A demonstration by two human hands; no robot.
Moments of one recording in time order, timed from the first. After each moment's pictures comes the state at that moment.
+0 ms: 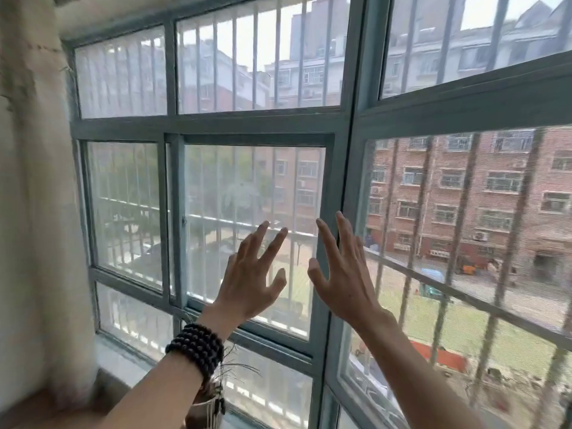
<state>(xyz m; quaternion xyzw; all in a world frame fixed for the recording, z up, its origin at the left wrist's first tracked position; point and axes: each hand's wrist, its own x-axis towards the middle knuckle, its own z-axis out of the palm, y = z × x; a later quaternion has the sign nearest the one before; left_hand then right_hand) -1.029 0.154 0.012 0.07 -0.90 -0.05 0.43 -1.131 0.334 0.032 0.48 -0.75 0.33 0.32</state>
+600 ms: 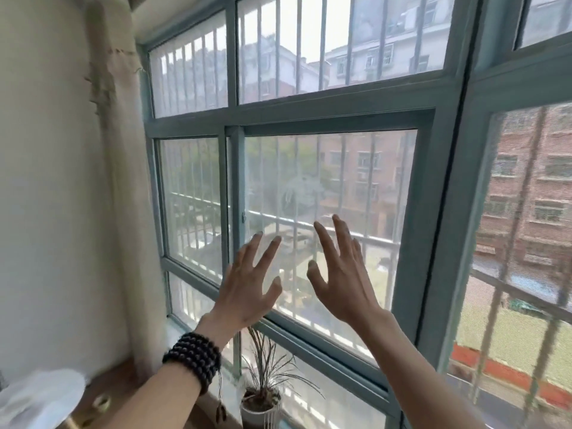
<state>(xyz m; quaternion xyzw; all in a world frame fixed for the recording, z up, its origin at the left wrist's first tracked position) -1.038 -0.023 -0.022 0.22 -0.91 -0.03 0.36 -1.186 0.131 0.007 0.56 -0.71 0.35 0.24</state>
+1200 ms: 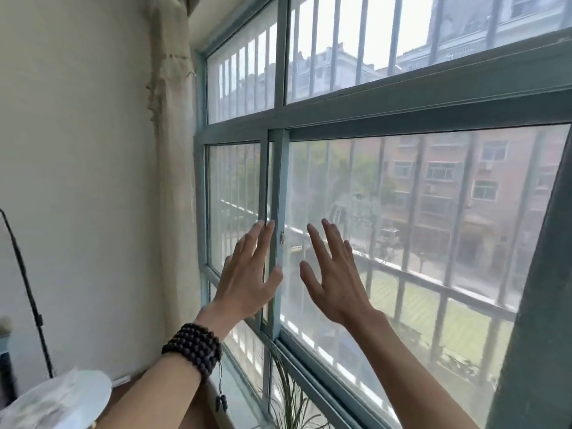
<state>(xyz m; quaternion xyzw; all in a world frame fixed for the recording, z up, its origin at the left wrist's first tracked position) -1.135 -0.196 0.007 0.31 -0.86 -0.03 0.41 -1.312 -0.097 0.011 0.67 -0.61 0.38 0.19</state>
